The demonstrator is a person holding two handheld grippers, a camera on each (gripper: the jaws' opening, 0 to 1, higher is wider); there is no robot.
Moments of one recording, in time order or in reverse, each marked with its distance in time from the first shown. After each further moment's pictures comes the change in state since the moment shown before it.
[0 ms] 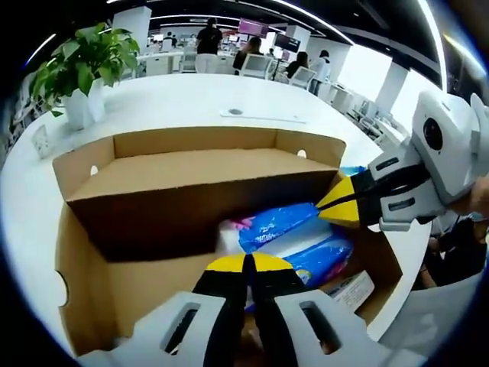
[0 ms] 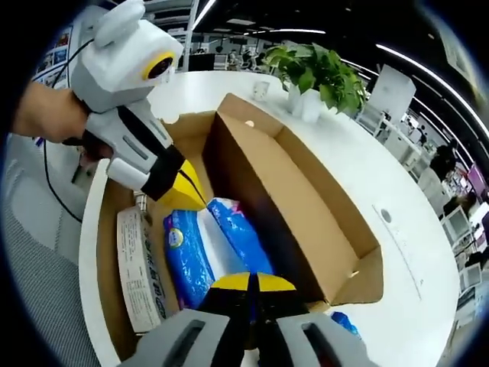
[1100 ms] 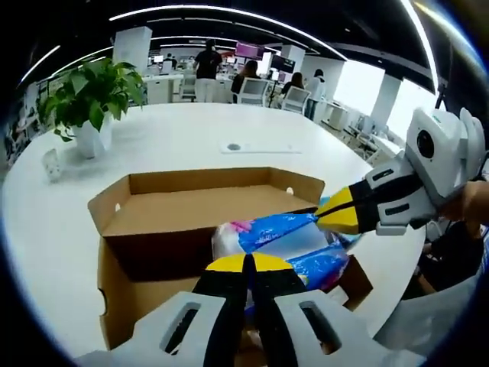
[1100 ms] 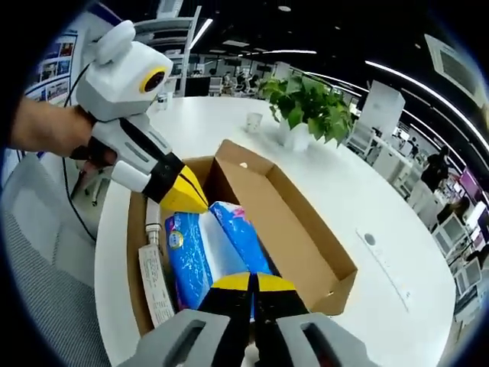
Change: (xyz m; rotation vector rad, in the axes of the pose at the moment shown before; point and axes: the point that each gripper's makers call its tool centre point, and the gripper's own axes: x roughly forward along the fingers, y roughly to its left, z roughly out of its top) left arm -0.050 -0.007 0.042 0.025 -0.130 0.000; right arm -0.045 -0.002 0.045 0.001 -0.135 -0.032
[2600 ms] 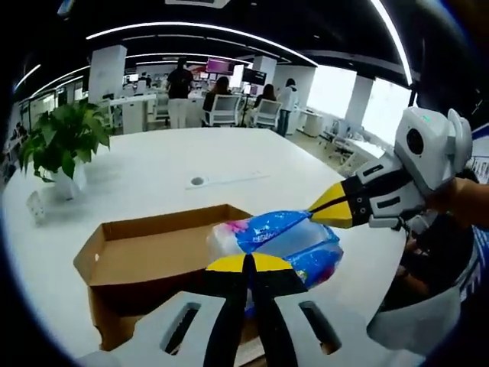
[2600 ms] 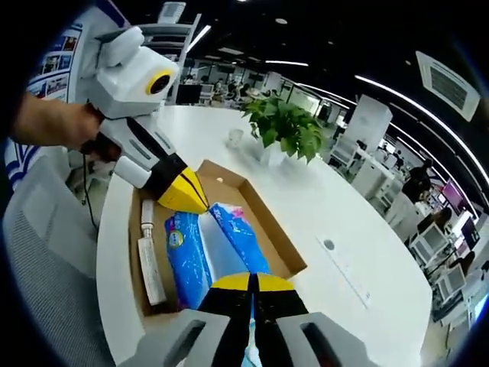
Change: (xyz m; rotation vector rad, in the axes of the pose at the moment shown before) left arm -0.007 -0.079 0.060 0.107 -0.071 -0.126; right arm -0.087 -0.045 0.001 -0.033 -0.040 -0.103
